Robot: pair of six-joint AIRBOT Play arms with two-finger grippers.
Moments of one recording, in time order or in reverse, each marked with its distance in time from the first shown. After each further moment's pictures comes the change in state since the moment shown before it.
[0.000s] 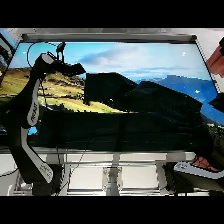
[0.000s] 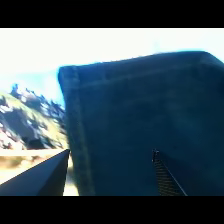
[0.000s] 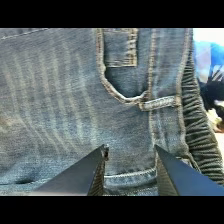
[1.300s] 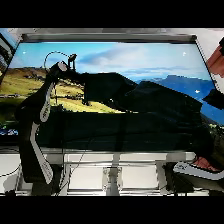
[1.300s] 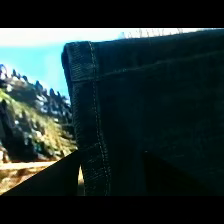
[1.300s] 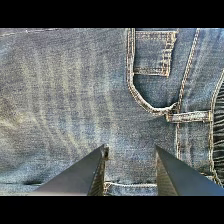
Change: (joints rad) left arm -0.070 -0.151 0.047 0.062 0.027 -0.059; right arm 0.083 0.000 0.000 0.001 -0.026 -0.003
